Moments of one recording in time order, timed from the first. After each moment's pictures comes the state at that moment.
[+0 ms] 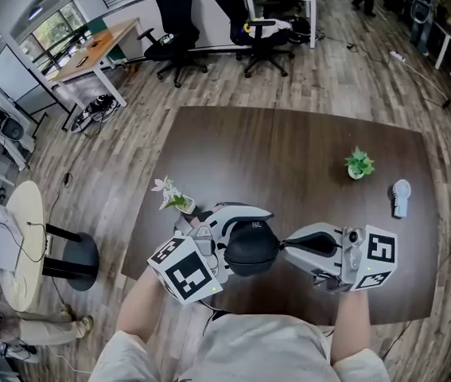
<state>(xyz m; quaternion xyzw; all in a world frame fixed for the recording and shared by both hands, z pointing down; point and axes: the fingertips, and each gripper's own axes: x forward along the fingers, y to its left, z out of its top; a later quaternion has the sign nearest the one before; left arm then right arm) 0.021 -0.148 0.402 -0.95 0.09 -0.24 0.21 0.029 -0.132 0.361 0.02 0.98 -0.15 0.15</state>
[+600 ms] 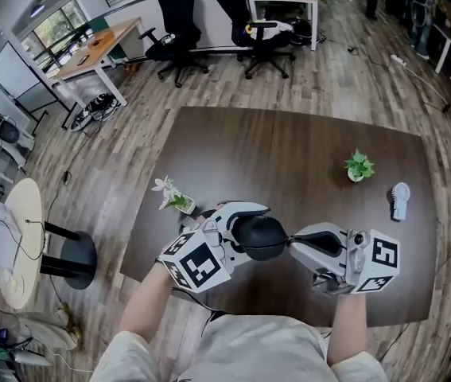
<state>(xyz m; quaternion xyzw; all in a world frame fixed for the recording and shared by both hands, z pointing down) 0.016 -0.168 0.433 -0.95 0.12 -0.24 0.17 0.040 -0.138 0.348 -0.01 0.97 -0.15 0.19</state>
